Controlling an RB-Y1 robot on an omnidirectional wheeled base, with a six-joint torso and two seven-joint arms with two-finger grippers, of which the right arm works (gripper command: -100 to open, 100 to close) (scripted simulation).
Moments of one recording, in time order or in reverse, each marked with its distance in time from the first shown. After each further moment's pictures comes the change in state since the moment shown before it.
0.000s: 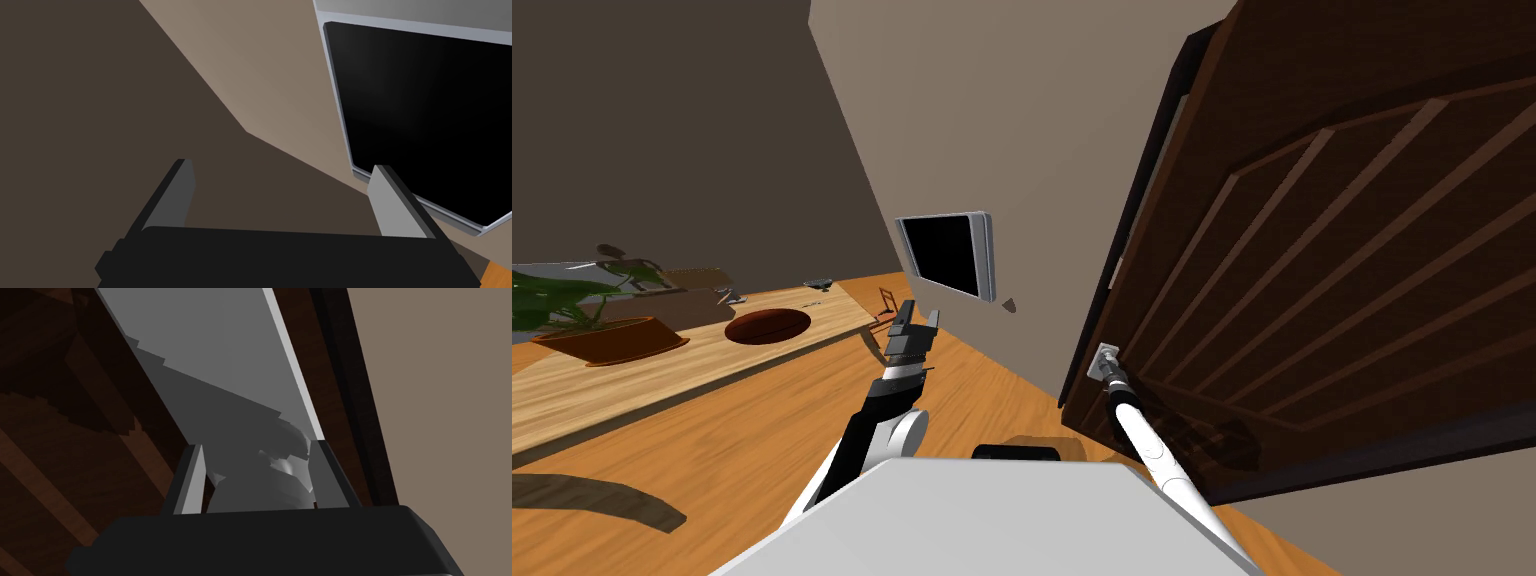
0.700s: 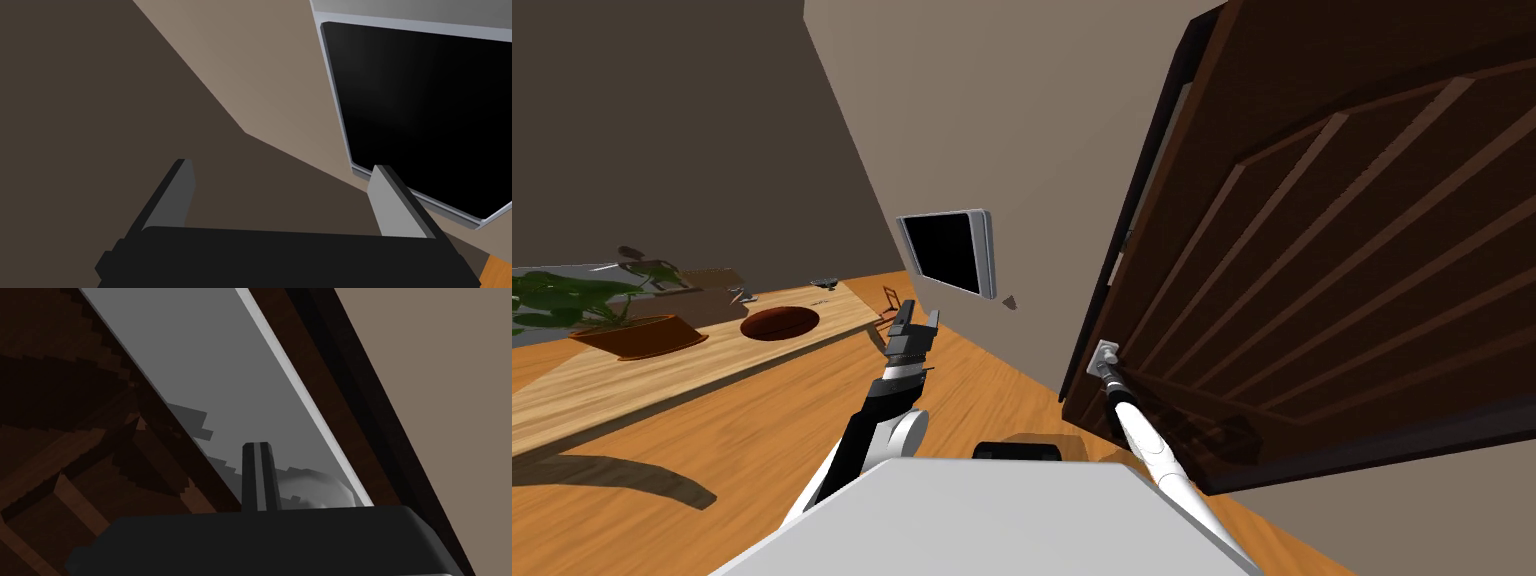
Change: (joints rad) arm -0.024 0.006 0.003 0.048 -0.166 -0.057 -0.018
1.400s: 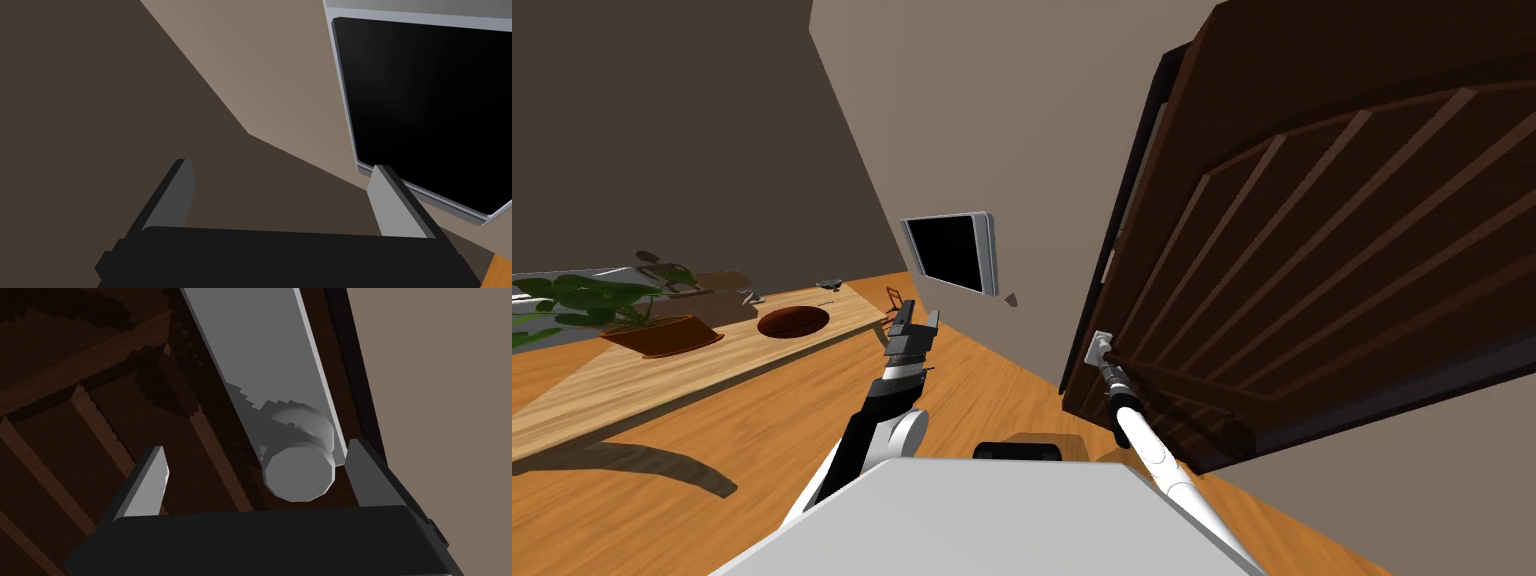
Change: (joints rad) arm 0.034 -0.036 0.036 -0.034 0.177 0.090 -0.003
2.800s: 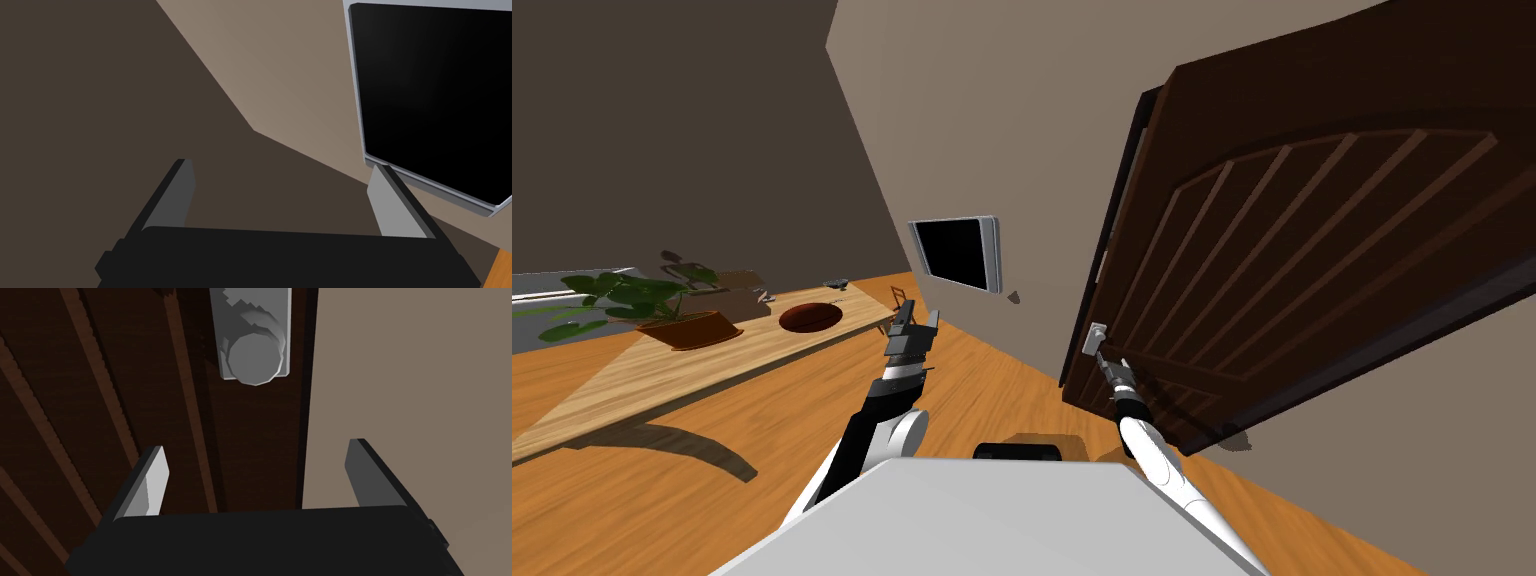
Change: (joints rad) arm 0.060 -0.047 0.039 -0.068 0.300 0.124 0.027
